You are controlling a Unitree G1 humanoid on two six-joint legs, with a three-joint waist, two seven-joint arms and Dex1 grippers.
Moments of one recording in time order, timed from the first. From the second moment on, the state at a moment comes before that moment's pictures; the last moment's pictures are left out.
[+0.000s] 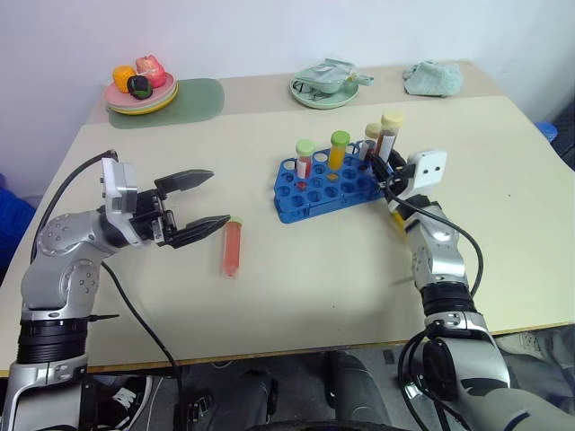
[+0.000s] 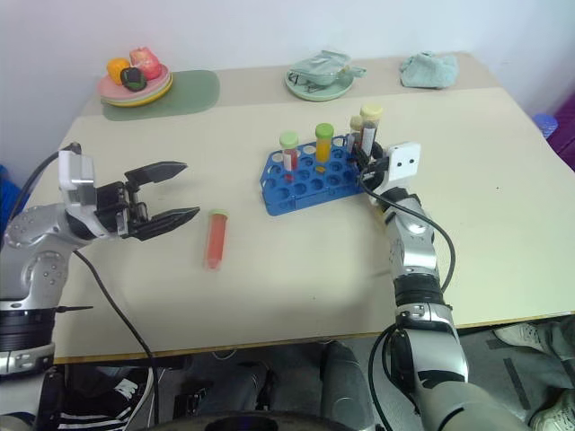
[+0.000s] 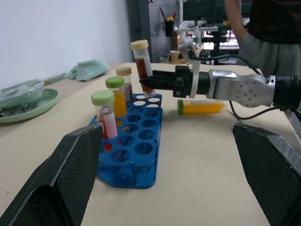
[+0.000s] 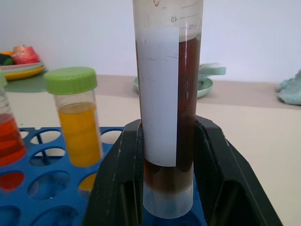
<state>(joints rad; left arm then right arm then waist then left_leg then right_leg) -0.33 0.67 0.22 -0.06 -0.66 0.23 -1.20 -0.60 -0.26 -0.19 0.53 0.20 -0.20 0.41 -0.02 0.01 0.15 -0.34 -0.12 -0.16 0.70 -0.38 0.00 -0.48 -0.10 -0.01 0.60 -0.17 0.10</state>
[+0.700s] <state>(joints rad) -0.33 0.67 0.22 -0.06 -0.66 0.23 -1.21 -0.57 -0.25 -0.19 0.55 0.19 -0.23 0.38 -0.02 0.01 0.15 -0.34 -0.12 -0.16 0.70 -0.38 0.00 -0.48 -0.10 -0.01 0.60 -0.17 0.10</state>
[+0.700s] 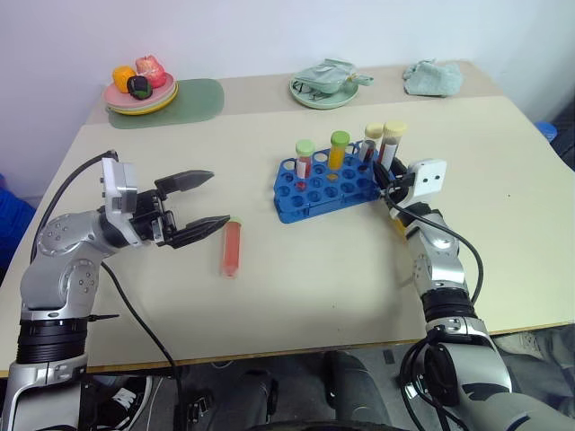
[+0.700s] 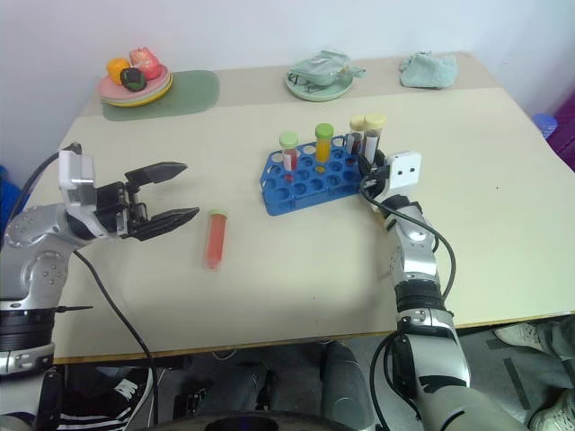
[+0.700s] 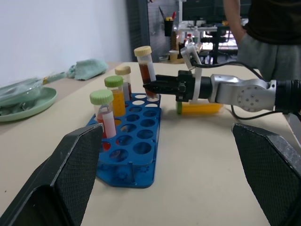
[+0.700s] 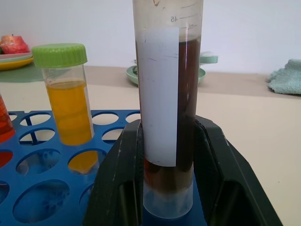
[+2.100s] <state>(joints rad) -0.32 0.64 0.22 -0.06 -0.67 0.23 -1.20 -0.35 -0.57 -0.18 -0.02 0.49 0.42 0.65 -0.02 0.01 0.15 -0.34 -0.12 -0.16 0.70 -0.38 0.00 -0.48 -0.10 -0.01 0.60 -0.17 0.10</state>
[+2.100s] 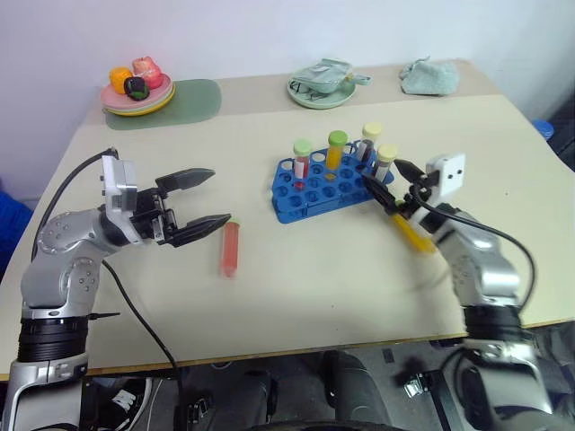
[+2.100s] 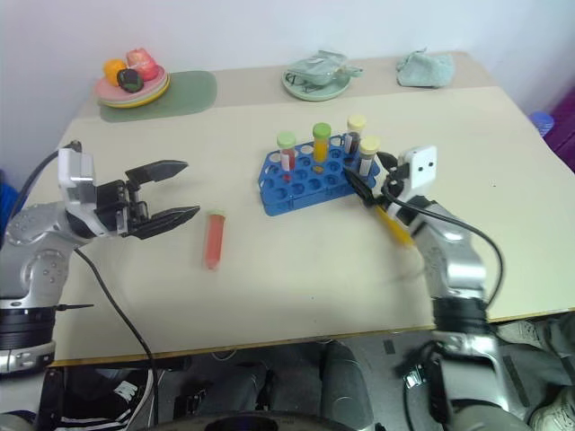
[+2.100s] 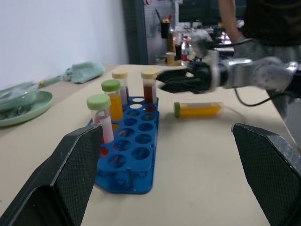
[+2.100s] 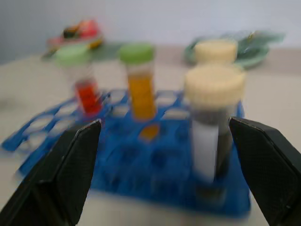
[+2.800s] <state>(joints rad) -0.25 0.57 0.21 -0.13 -0.67 0.21 -1.17 -0.80 -1.01 0.15 0.05 0.50 1.42 0.83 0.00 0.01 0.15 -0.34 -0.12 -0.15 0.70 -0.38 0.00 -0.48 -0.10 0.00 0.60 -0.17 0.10</state>
